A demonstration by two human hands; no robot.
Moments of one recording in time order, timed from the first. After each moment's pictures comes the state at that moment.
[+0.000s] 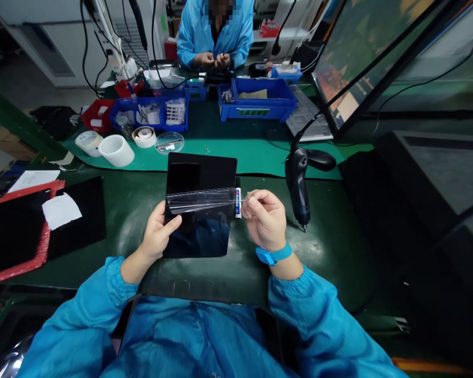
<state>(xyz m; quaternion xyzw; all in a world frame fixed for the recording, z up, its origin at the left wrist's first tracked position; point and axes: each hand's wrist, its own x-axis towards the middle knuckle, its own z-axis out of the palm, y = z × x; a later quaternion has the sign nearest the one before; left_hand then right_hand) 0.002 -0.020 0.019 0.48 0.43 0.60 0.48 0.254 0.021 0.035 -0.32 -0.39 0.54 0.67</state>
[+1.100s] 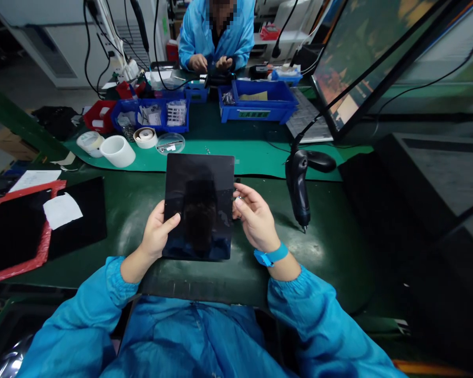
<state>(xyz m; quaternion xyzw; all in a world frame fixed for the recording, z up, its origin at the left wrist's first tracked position) 0.002 -0.021 0.021 0.41 0.46 0.58 0.53 0.250 0.022 0.021 -0.40 -0.41 0.58 0.58</state>
